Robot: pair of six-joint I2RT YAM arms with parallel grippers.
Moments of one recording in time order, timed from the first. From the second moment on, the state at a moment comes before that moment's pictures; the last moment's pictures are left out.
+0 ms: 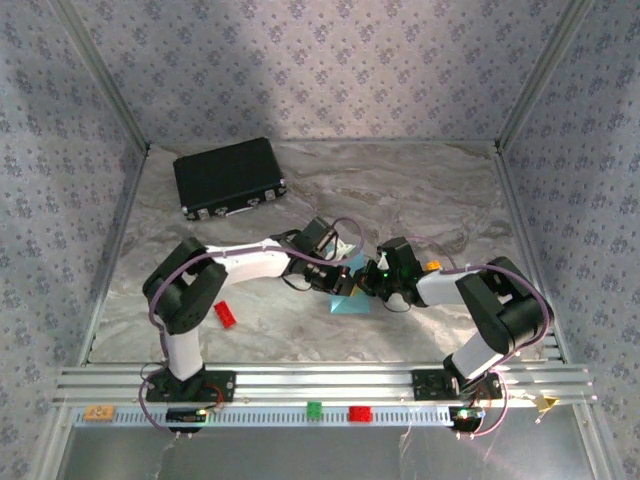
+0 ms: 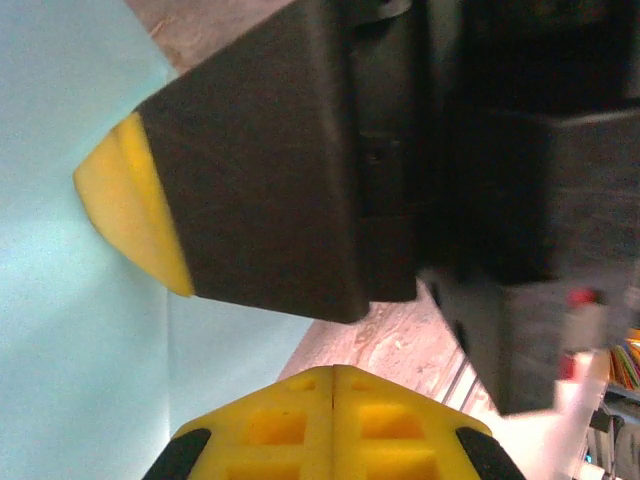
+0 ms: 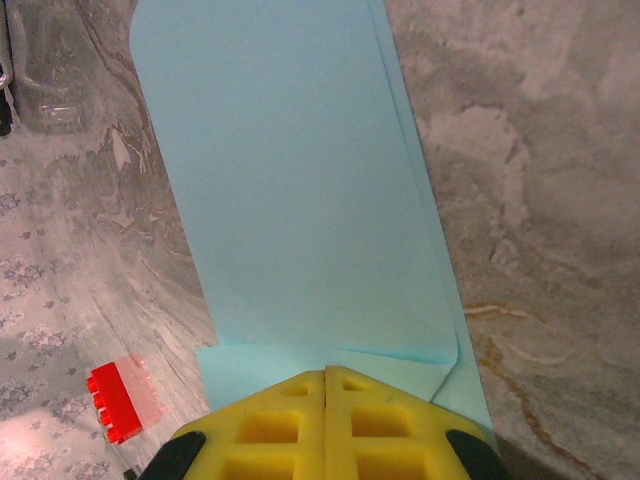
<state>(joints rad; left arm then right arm) -0.85 1.85 1.12 -0.30 0.67 -0.49 0.50 1.58 0.48 0.29 -0.45 1.04</state>
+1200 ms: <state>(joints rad) -0.85 1.93 1.08 -0.34 0.63 -0.44 0.49 1.58 0.48 0.29 -0.45 1.04</state>
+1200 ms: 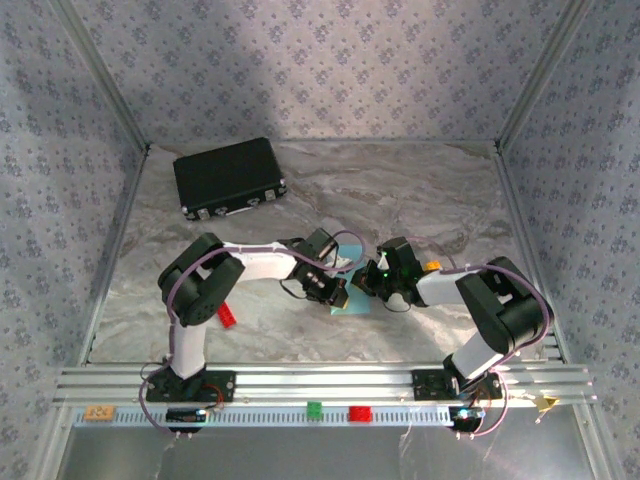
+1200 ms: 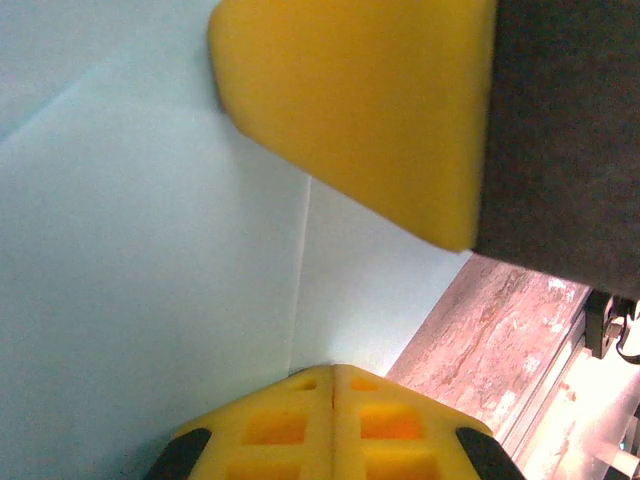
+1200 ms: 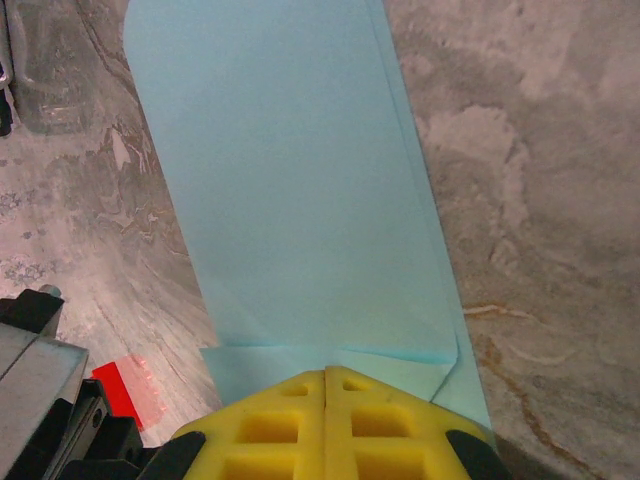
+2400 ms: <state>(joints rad) -0.82 1.87 0.96 -0.25 0.67 -0.45 0.49 1.58 0.48 0.29 -0.46 1.04</state>
